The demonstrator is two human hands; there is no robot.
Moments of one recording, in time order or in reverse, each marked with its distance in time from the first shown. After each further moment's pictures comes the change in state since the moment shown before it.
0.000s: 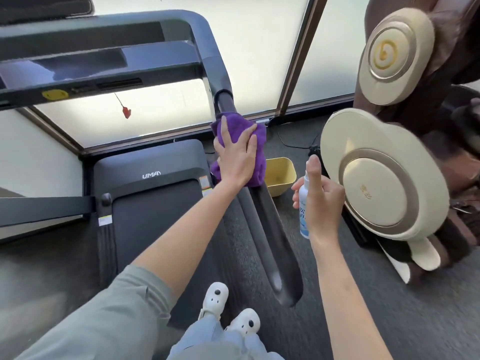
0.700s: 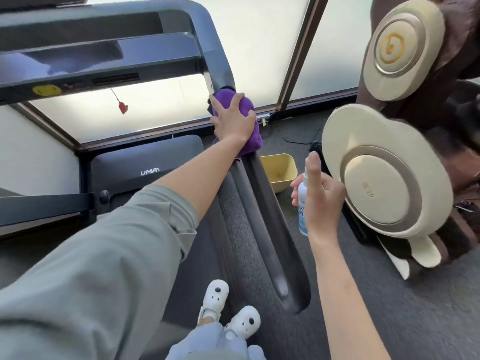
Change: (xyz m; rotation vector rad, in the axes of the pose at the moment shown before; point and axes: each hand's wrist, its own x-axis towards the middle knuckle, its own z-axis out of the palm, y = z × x) left_hand 0.080 0.017 -0.011 0.120 -0.015 -0.208; right_hand 0.008 -0.001 0.020 0.006 -0.002 -0.010
